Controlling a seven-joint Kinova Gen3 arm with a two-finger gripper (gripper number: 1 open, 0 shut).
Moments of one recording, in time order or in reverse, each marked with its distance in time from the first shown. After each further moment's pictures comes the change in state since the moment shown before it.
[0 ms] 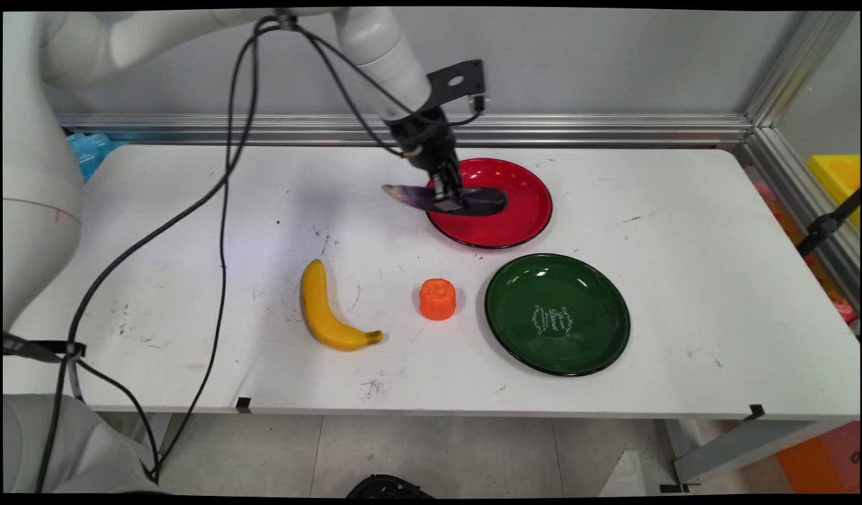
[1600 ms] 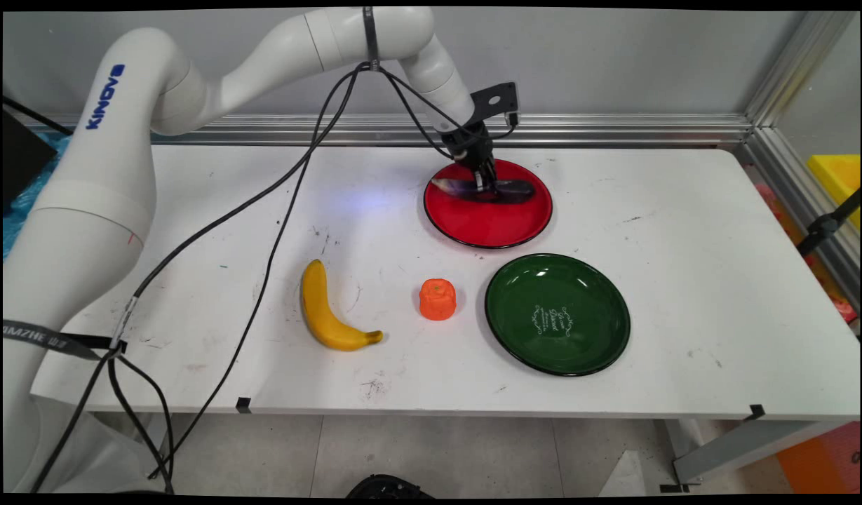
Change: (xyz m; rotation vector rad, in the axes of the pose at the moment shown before) arm 0.021 -0.117 0.125 0.034 0.052 0.043
